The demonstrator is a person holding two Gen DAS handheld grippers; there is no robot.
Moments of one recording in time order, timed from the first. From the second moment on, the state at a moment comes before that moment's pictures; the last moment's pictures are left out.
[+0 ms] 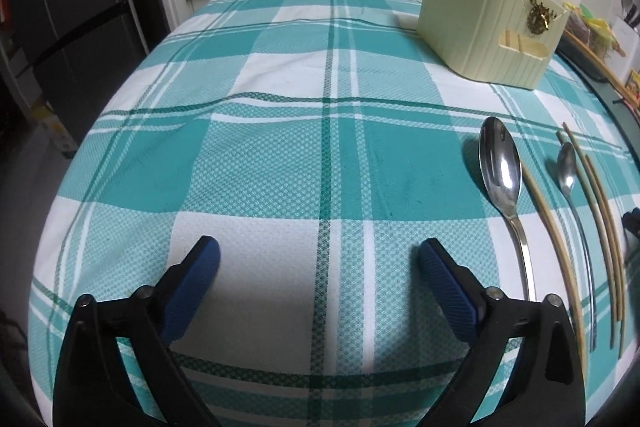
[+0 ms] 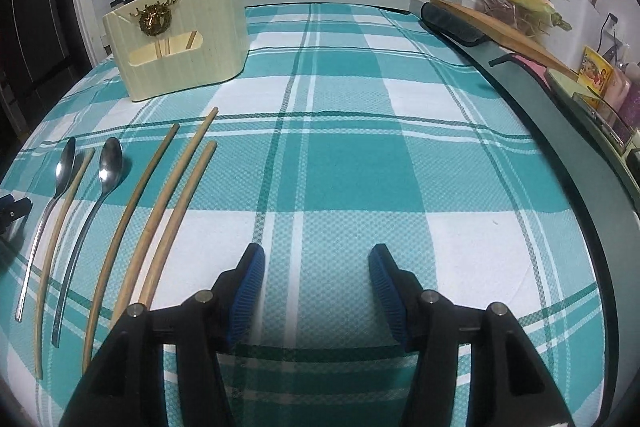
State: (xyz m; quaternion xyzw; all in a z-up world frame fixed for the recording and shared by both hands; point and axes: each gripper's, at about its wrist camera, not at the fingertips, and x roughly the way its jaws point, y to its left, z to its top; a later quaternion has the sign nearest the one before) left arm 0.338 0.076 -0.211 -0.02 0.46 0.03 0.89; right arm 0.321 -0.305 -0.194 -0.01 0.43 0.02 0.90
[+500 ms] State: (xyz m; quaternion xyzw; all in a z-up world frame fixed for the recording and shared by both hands) left arm 0.335 0.071 -0.212 -0.01 0.46 0.04 0.89; right arm 0.321 -0.305 -0.193 -0.01 0.43 0.02 0.90
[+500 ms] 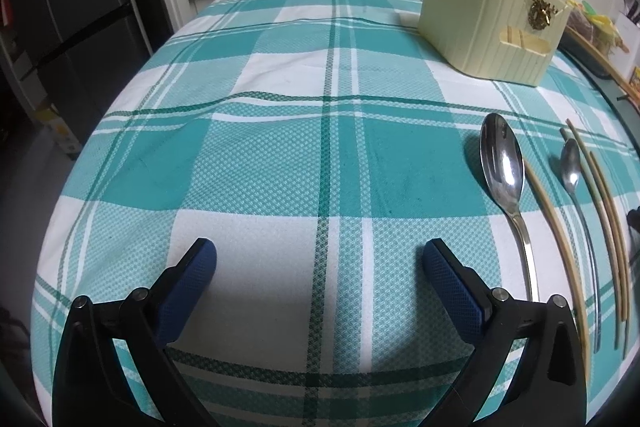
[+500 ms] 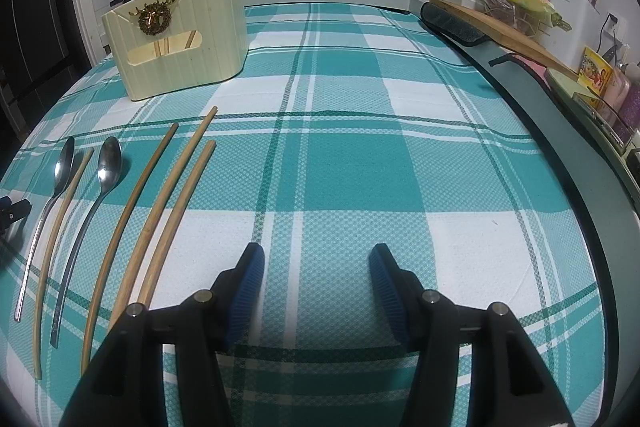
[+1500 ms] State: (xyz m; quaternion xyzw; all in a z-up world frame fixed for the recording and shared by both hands) left arm 0.336 0.072 -0.213 -0.02 0.46 0.03 0.89; right arm 0.322 -0.305 -0.194 -0.01 0.43 0.02 0.90
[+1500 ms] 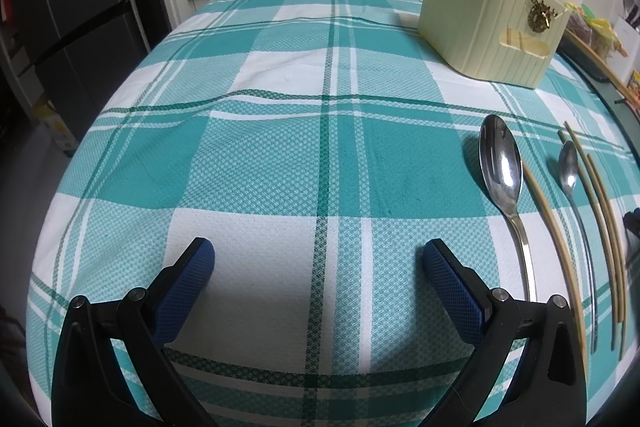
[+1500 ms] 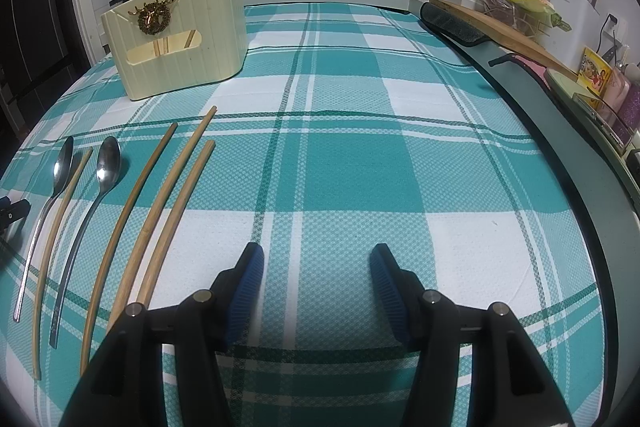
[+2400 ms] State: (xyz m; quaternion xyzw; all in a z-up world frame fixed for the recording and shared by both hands) left arm 0.326 0.021 -0.180 -0.07 0.44 -0.07 0.89; right arm 0.322 -0.306 -0.194 -0.01 0.43 0.02 0.90
